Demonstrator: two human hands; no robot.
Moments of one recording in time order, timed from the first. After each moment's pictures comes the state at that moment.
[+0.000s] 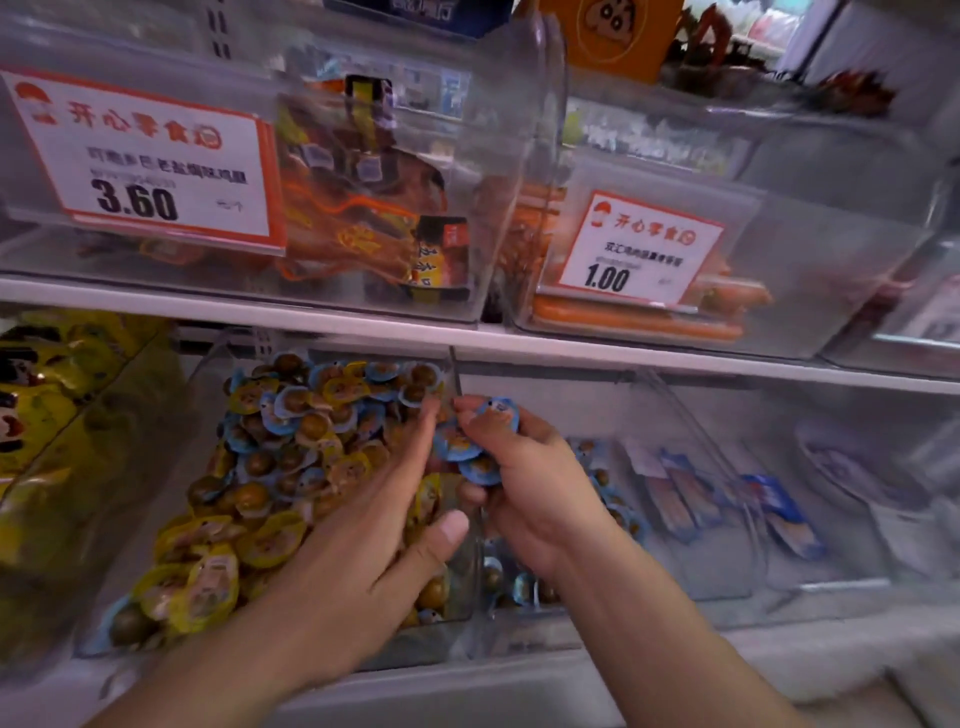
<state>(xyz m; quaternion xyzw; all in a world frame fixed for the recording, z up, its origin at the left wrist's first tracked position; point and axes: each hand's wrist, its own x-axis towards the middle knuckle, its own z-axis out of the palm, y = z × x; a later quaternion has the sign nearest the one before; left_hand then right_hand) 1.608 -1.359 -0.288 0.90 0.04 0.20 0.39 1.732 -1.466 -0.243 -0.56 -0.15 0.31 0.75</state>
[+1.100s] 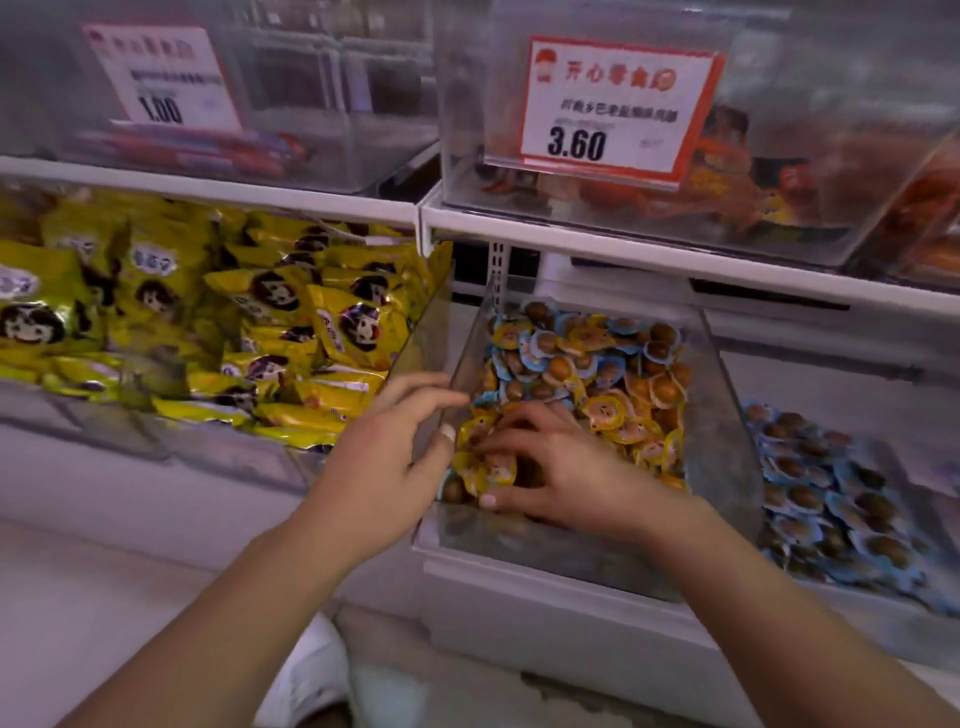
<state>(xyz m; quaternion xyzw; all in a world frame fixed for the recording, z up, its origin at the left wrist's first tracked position) 1.473 -1.255 -0.298 0.88 0.24 0.28 0.28 1.664 -1.366 -0.305 -0.73 -0.67 0.11 0.12</state>
